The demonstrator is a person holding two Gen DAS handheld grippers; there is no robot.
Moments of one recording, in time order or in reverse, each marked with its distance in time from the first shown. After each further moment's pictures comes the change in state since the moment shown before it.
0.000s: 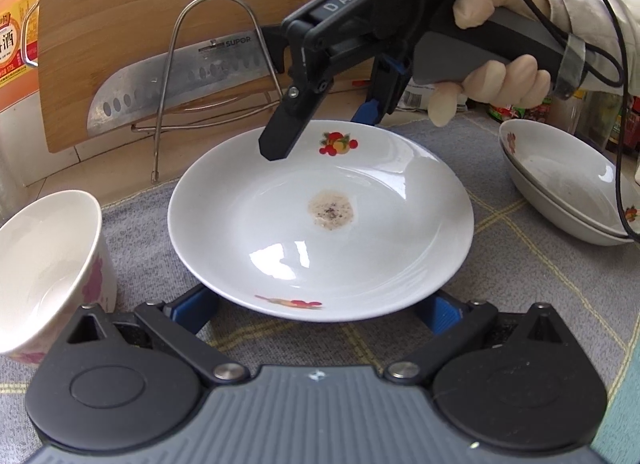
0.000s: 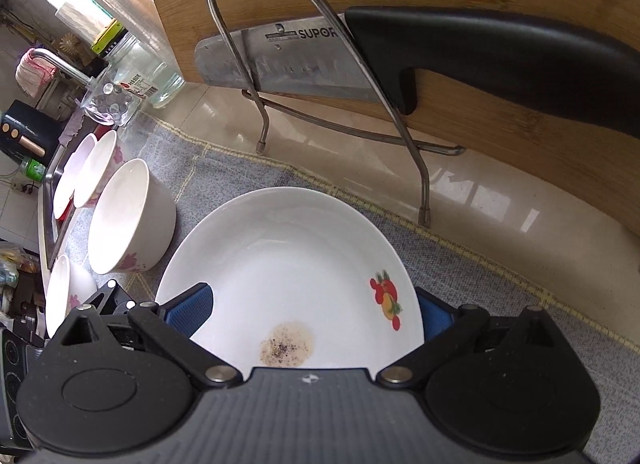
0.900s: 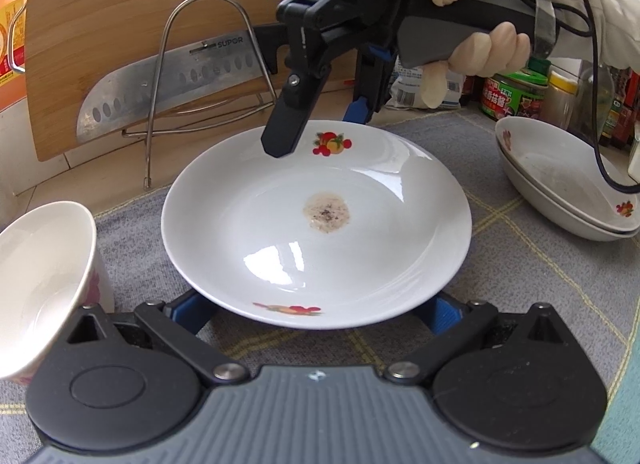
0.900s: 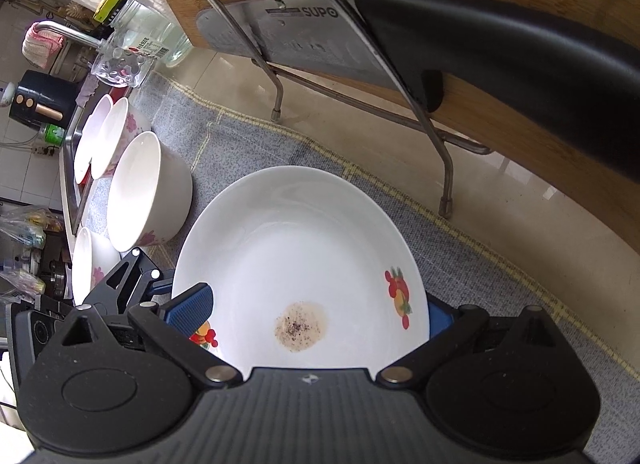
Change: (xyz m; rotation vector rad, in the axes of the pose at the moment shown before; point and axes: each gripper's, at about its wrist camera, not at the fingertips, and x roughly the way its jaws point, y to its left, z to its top) left arm 0.001 0.004 0.002 0.022 0.006 -0.026; right arm 0.006 -0.005 0.022 -0.001 0.180 0.066
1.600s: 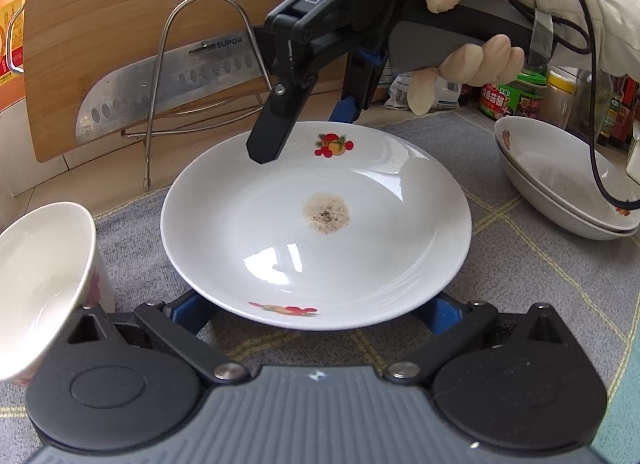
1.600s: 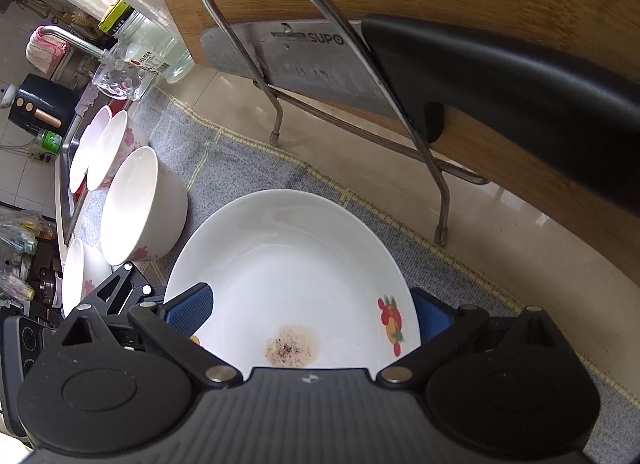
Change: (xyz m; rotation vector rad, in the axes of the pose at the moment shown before) left arm 0.000 0.002 0.000 0.001 0.000 -0.004; right arm -0.001 0.004 0.000 -0.042 -0.069 -0.026
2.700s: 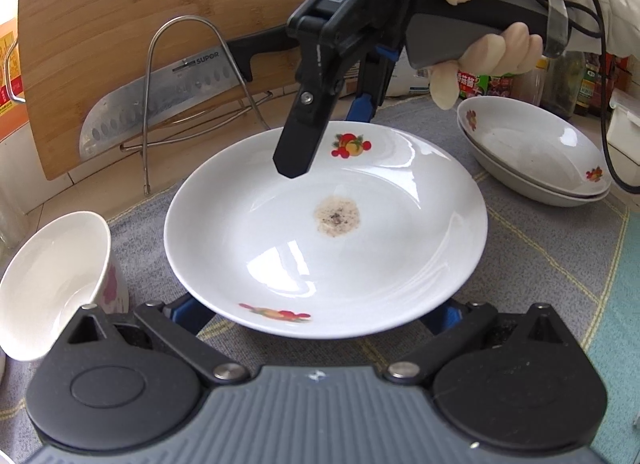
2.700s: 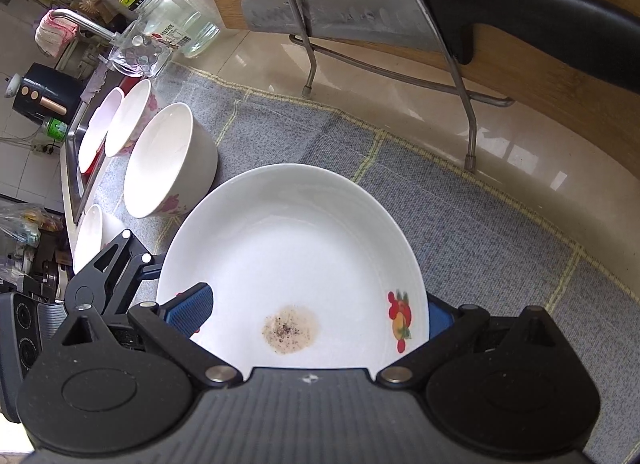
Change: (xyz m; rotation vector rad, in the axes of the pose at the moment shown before) left arm -0.028 -0.015 0.000 0.088 0.035 0.002; right arm -0.011 0.027 -0.041 0.016 0.015 -0.007
